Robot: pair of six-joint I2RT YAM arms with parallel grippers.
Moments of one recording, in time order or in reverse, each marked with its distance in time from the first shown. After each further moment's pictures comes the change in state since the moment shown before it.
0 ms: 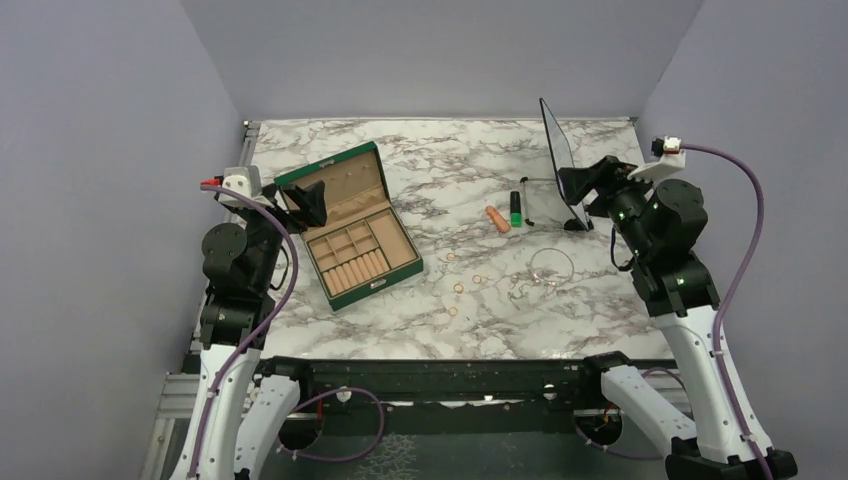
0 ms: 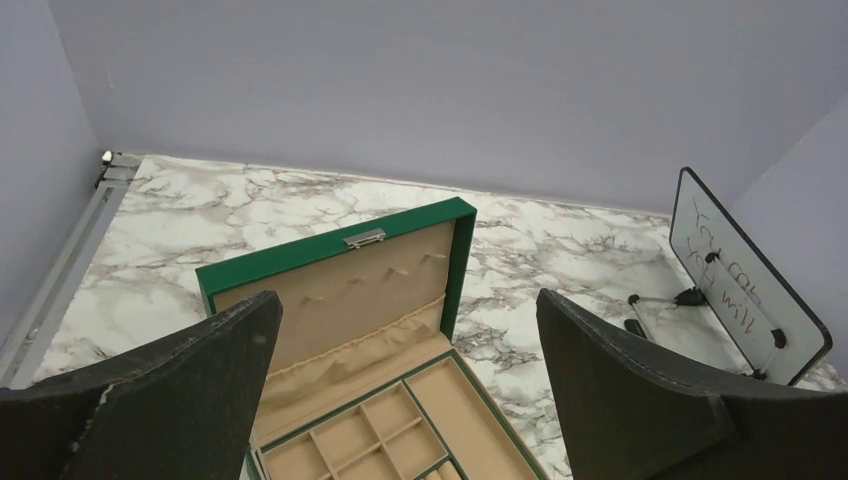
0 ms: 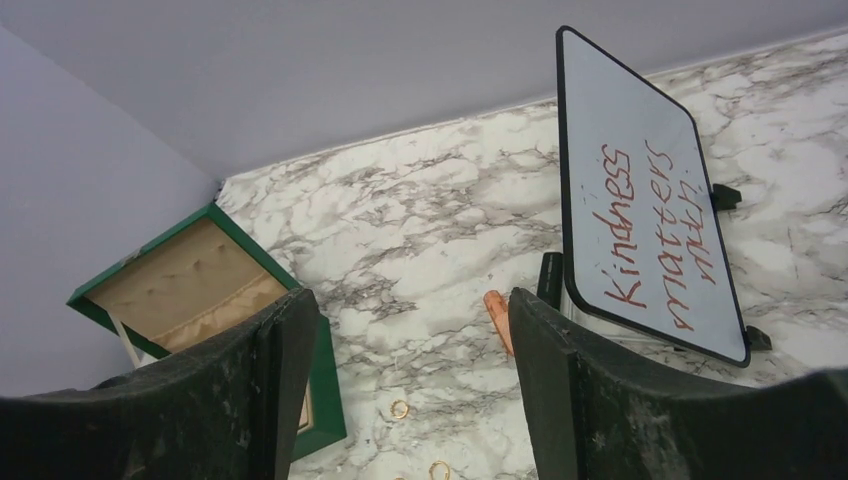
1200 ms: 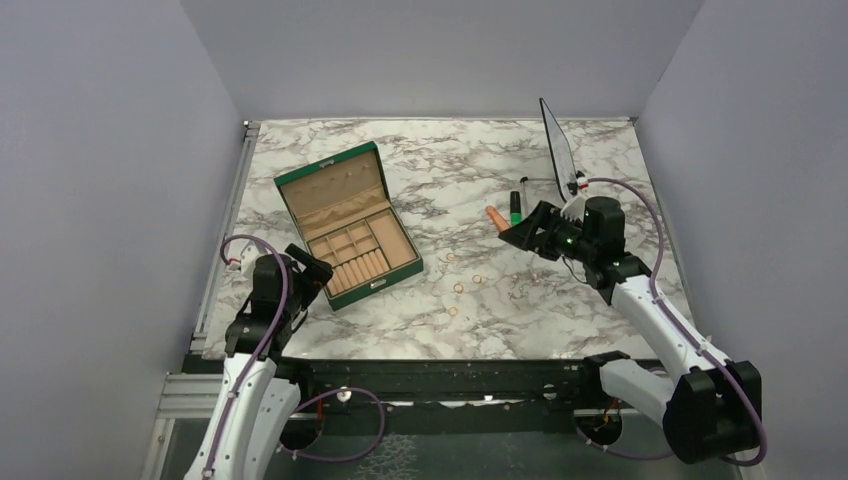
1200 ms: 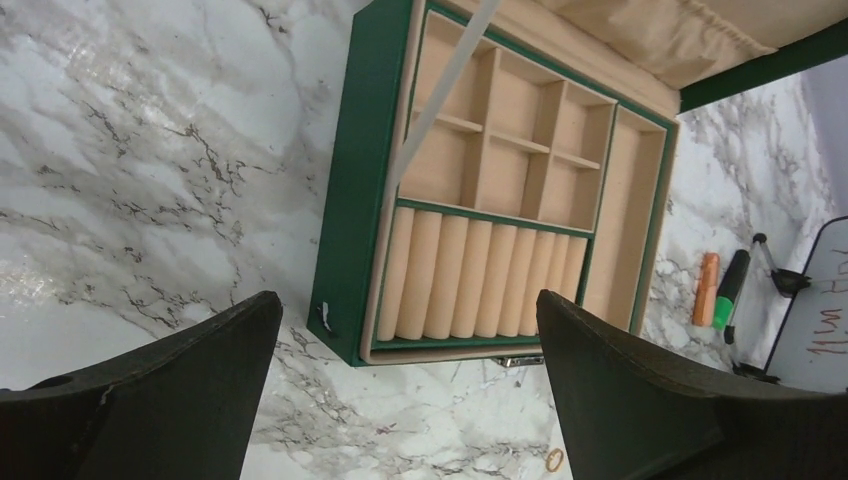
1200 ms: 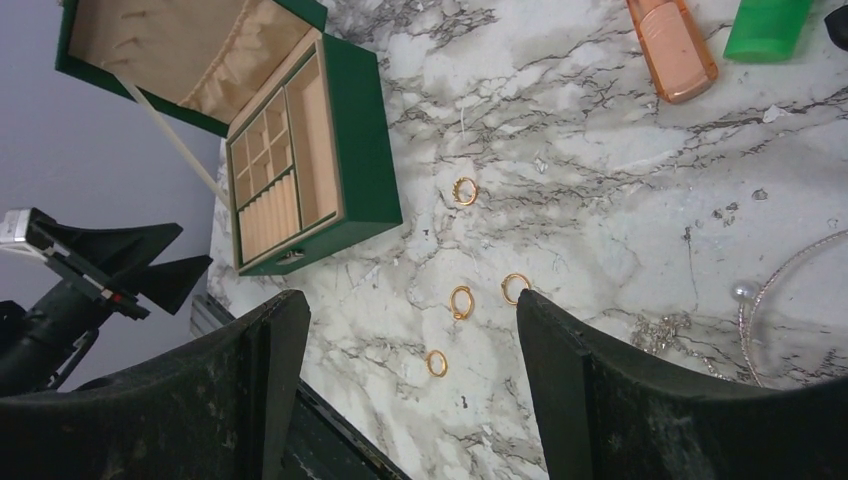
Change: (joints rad) left arm 0.000 -0.128 -0.345 -0.517 -0.161 -0.650; right arm 0.007 0.217 -0.407 0.214 -0.466 0.200
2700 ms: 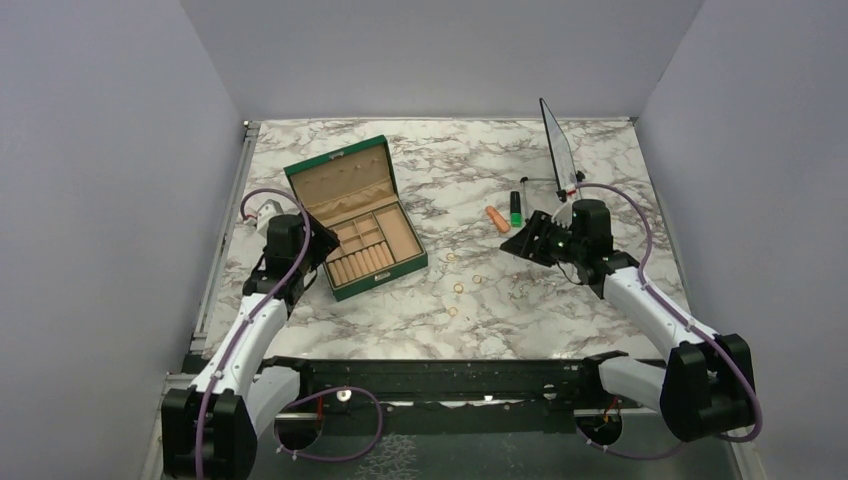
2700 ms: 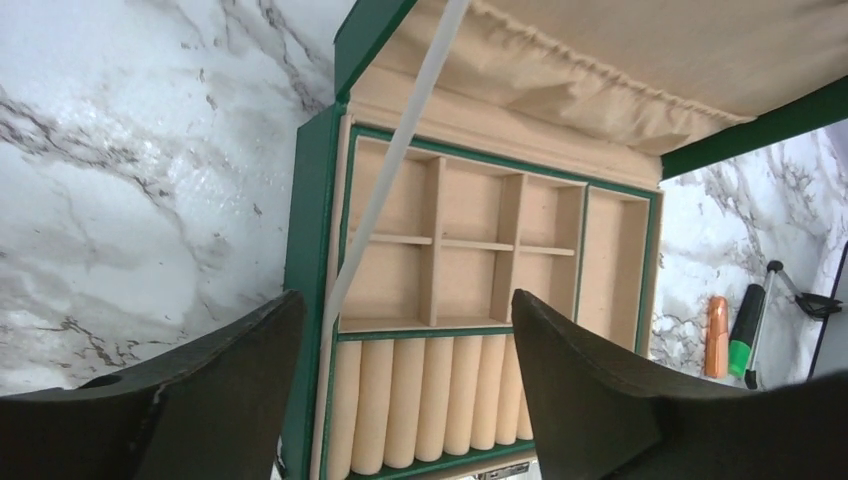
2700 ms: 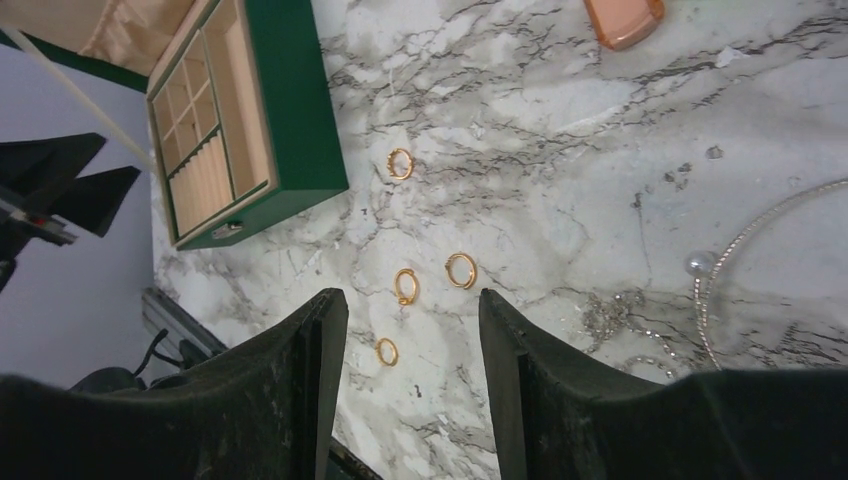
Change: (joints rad) left arm 0.006 0.468 0.038 0.459 0.014 0.119; right arm 0.017 0.120 -0.024 0.014 0.023 -0.031
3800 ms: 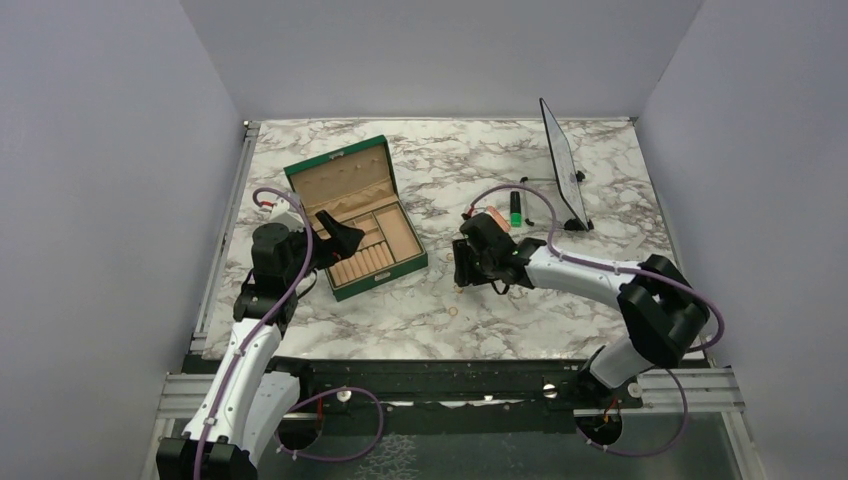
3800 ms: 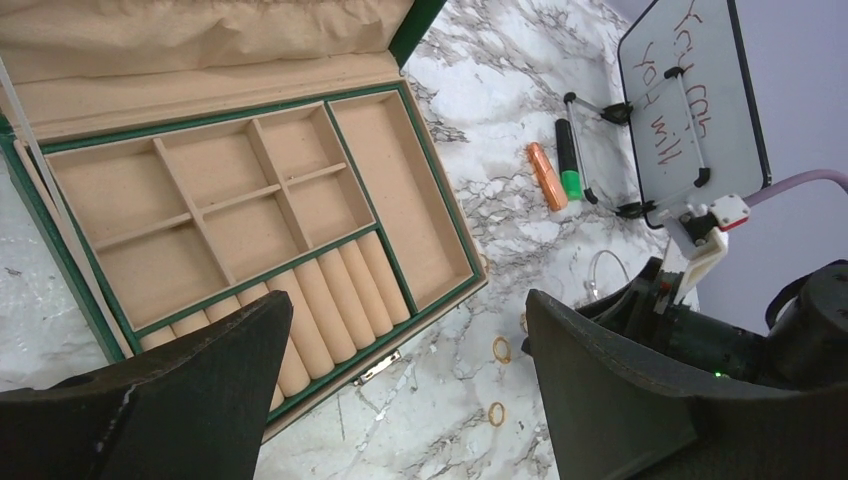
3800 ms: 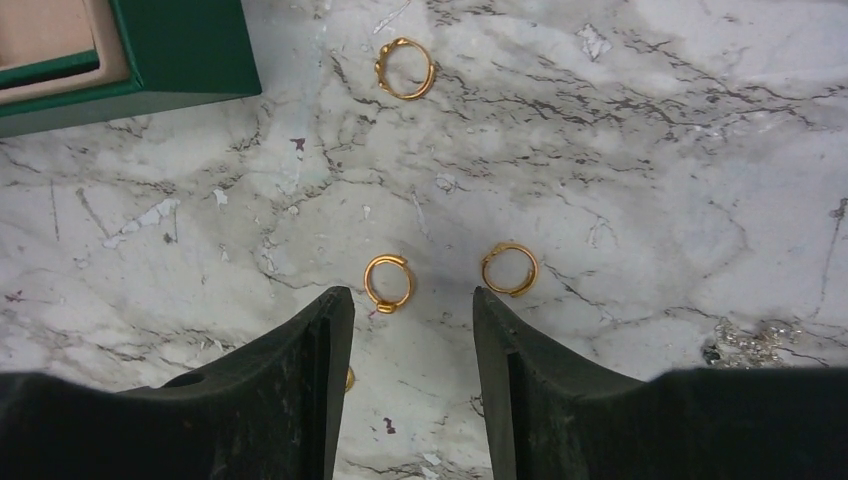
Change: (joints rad) left arm 0.000 -0.217 -0.003 0.068 0.437 0.176; right arm 0.566 0.381 0.257 -0.189 0.580 -0.092
